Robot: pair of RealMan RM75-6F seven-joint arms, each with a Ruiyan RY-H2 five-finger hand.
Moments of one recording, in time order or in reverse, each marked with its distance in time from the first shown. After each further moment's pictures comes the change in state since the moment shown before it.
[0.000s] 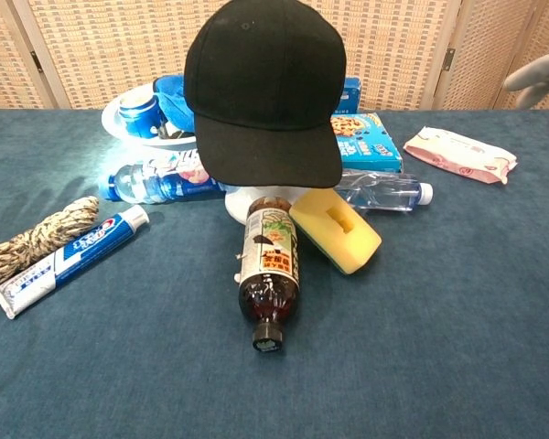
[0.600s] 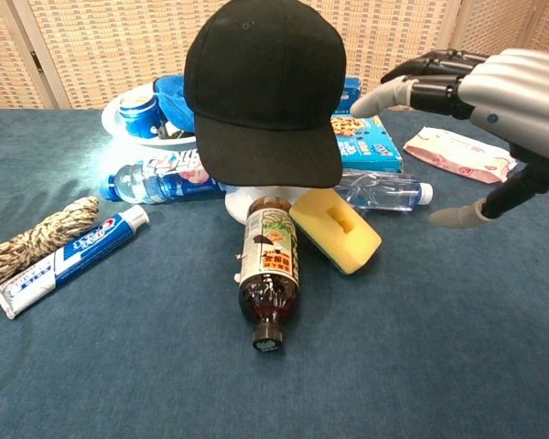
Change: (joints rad) left arm -0.004 -0.007 -0.003 -0.002 -0.011 -0.011 0.019; right arm 0.168 -0.232 0.014 0.127 -0.124 -0.035 -0.008
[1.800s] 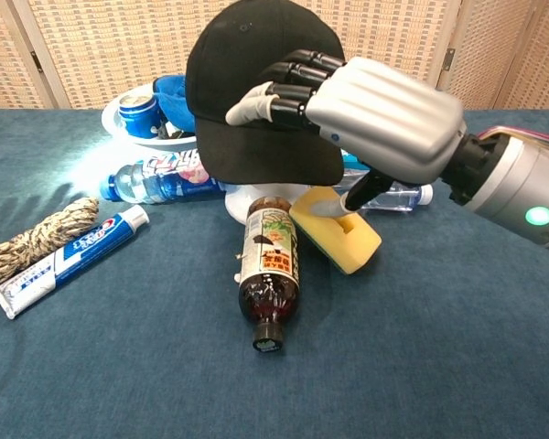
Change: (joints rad) left arm -0.015 0.001 -0.012 0.012 -0.026 -0.023 -0.002; right arm 0.243 -0.296 0.030 0.366 -0.029 0.024 0.013
